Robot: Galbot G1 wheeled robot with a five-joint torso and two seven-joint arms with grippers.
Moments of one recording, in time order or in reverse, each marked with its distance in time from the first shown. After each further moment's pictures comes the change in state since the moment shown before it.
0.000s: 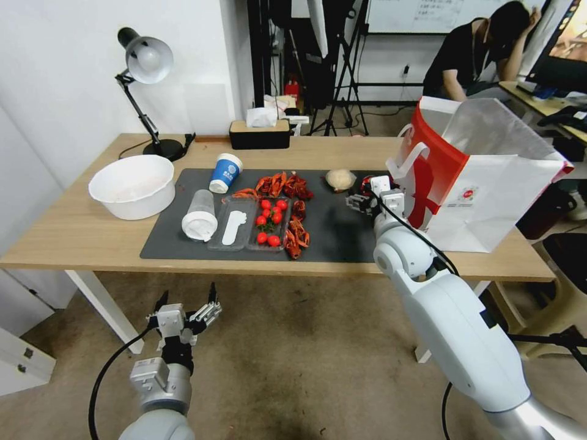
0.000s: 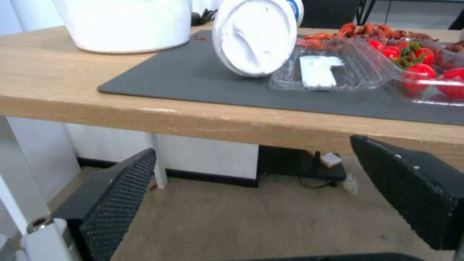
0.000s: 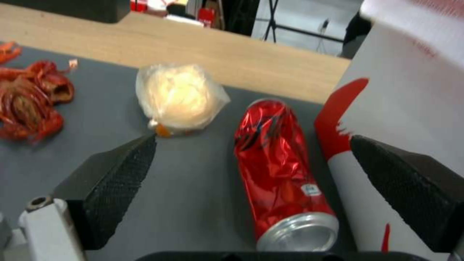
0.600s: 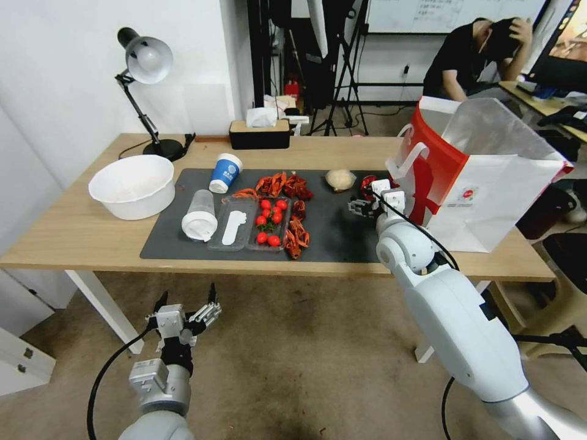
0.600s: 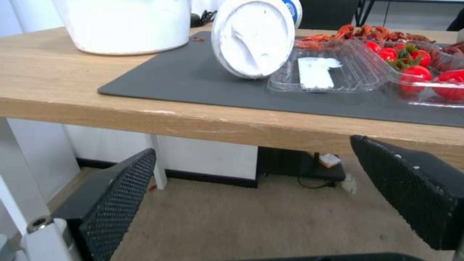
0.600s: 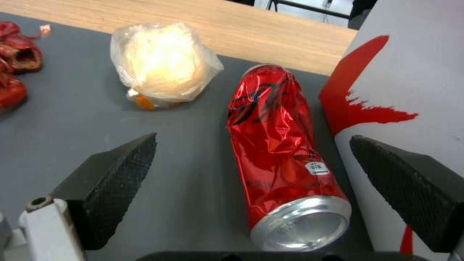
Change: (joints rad) left arm 0.008 0.002 0.001 -0.009 0.001 0.000 -0.001; right arm 0.034 0.004 0.009 -0.086 0.042 -0.051 -0.024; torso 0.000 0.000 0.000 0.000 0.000
